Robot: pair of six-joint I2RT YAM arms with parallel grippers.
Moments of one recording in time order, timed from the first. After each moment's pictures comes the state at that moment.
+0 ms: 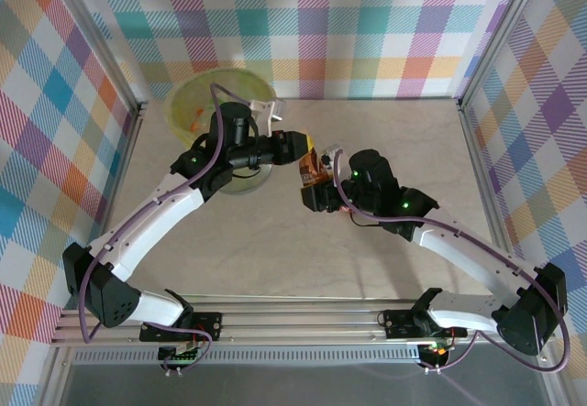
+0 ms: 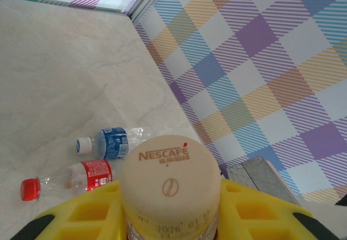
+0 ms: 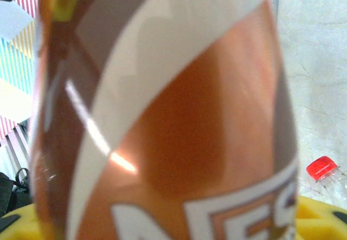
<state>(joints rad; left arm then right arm) -0.62 1.40 1.39 -0.34 0.42 -0.61 0.77 1.17 1.01 -0.35 -0.21 0.32</state>
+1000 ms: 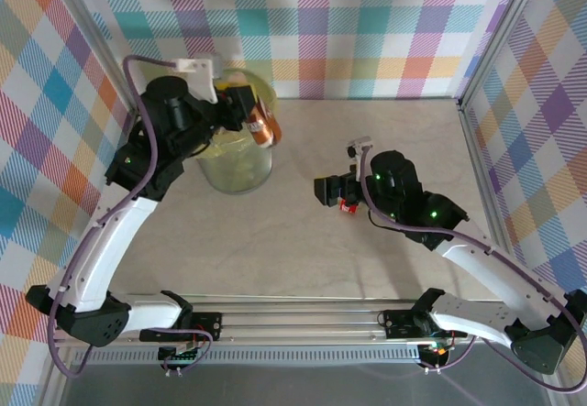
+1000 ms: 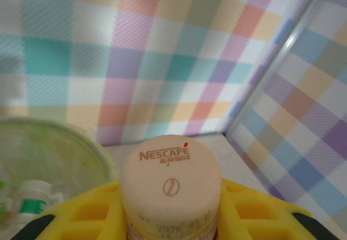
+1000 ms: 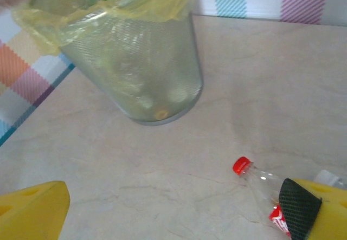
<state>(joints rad) -0.49 1.29 1.72 -0.56 -0.02 -0.32 0.77 1.02 1.07 -0.51 0.08 0.35</state>
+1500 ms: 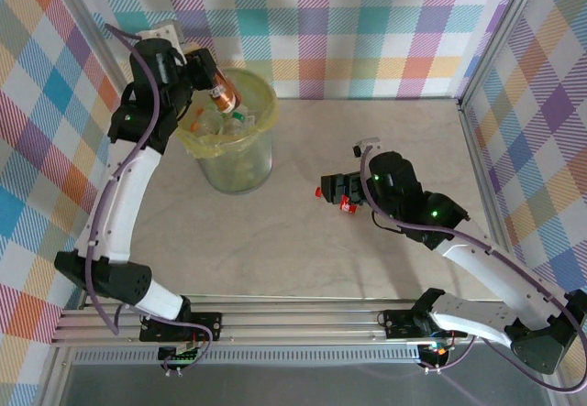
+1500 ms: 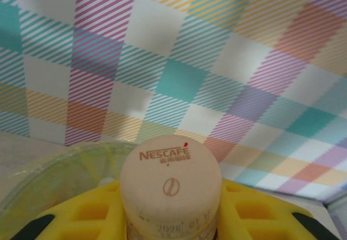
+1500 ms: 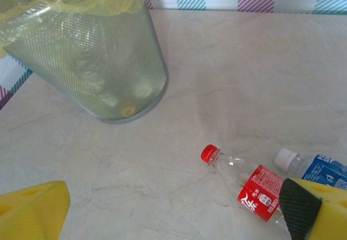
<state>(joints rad) -0.23 1.55 1.88 -0.55 -0.16 -0.43 0.77 1.03 1.08 -0.59 0.19 0.39</state>
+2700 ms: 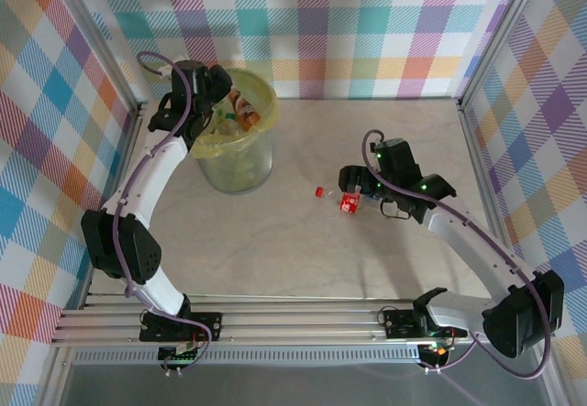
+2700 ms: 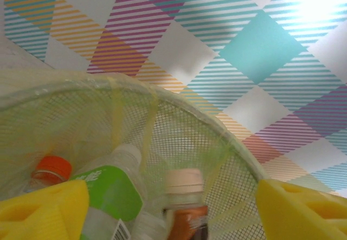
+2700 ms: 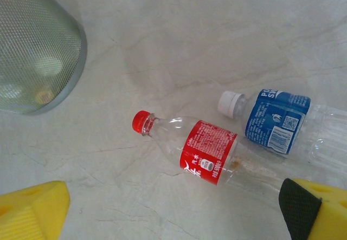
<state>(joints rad) -0.22 1.65 1.65 -0.37 -0.26 -0.72 0.48 1.19 1.04 -0.65 0.03 0.47</state>
